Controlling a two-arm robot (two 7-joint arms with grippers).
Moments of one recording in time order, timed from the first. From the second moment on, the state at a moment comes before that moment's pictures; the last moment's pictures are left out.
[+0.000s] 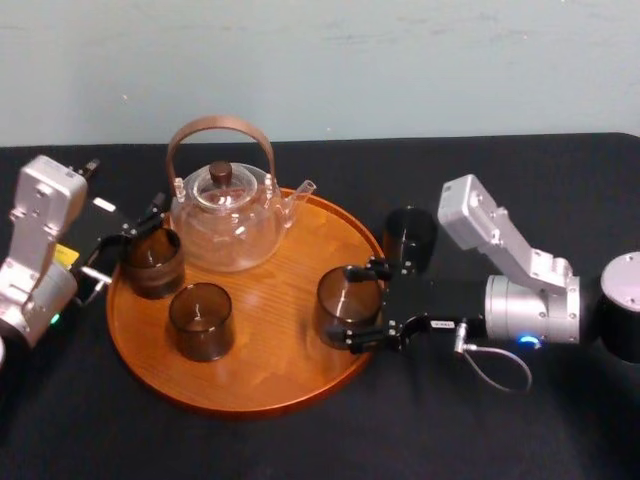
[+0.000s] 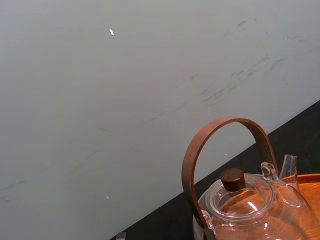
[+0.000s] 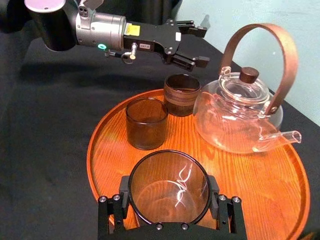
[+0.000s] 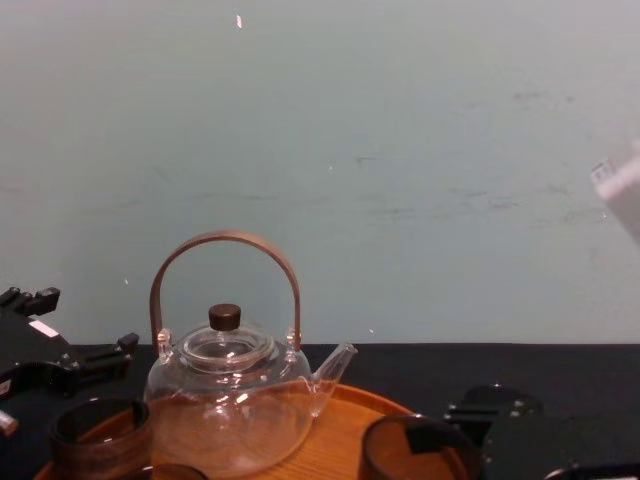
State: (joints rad) left arm -0.20 0.60 0.45 -1.41 -0.25 -0.12 0.03; right arm 0.38 0.60 -0.66 -1.48 0.40 0.09 0.76
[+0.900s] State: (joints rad) left arm -0.20 0.60 0.45 -1.41 -0.25 -0.12 0.03; right arm 0.41 0.53 -0.70 -1.39 0.34 0.04 0.75
